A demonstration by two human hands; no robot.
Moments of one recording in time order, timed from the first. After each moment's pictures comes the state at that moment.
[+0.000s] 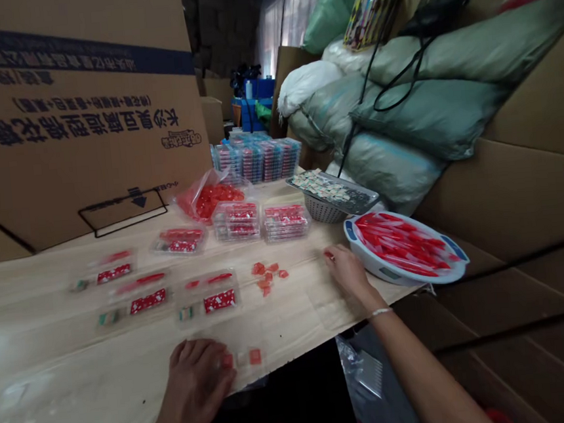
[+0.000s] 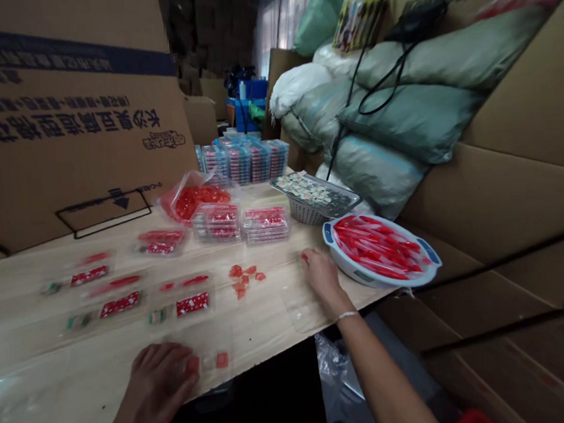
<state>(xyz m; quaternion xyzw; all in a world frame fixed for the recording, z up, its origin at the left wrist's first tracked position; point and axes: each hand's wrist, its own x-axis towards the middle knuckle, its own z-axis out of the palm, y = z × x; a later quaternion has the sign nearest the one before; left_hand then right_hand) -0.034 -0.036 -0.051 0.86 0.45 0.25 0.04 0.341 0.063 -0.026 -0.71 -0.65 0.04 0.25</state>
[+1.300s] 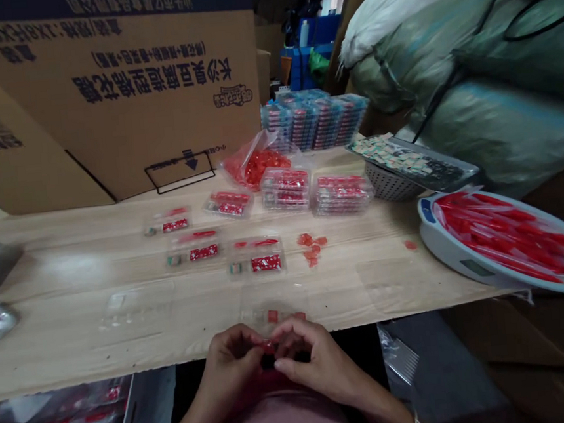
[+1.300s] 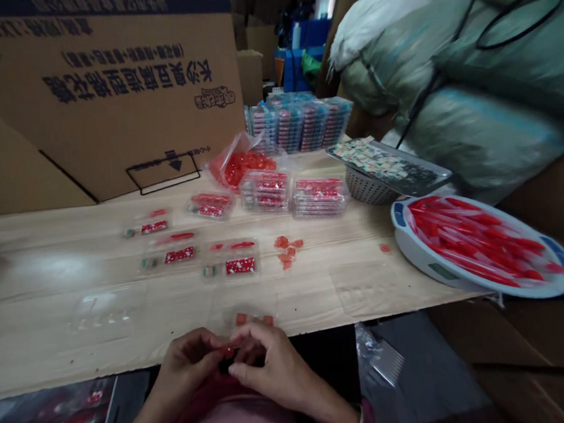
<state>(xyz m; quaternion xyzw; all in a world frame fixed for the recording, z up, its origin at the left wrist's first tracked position) -0.023 -0.089 -0.022 0.44 0.56 0.40 0.57 0.148 -0.073 -0.025 -0.40 -0.58 0.63 0.32</state>
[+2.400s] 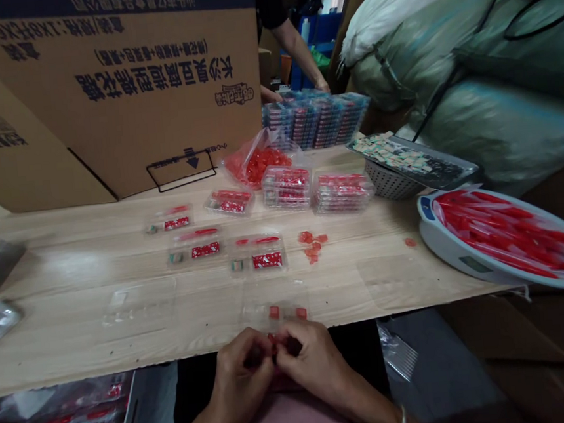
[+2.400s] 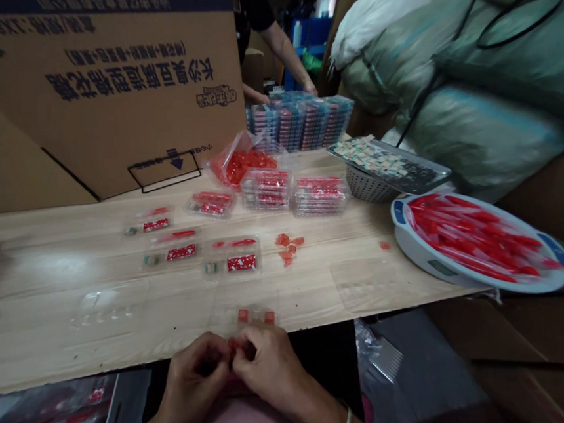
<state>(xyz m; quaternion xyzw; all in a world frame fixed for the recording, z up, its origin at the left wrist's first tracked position) -0.015 -0.102 -0.021 0.61 0.55 0.43 0.36 0.133 -0.077 -0.028 -0.49 -0.70 0.41 0.32</state>
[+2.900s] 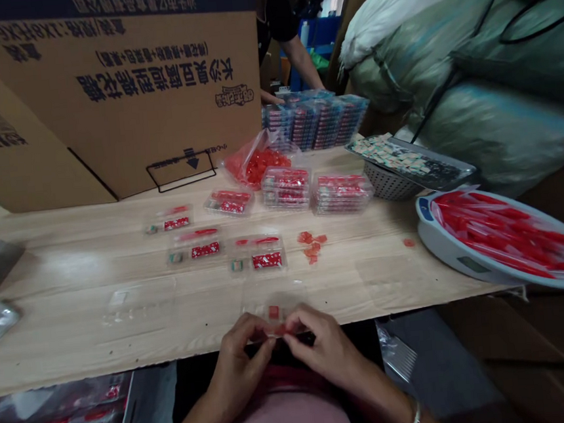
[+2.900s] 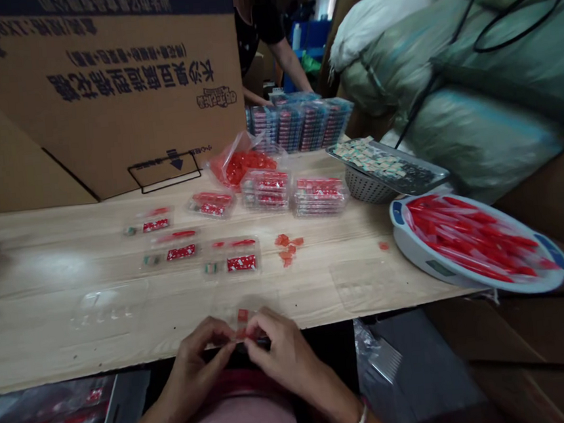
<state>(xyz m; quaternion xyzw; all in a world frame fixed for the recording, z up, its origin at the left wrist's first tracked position) -0.024 -0.089 -0.029 0.65 0.52 0.40 0.39 0.159 -0.064 -0.030 -0.44 -0.73 0.42 0.31</state>
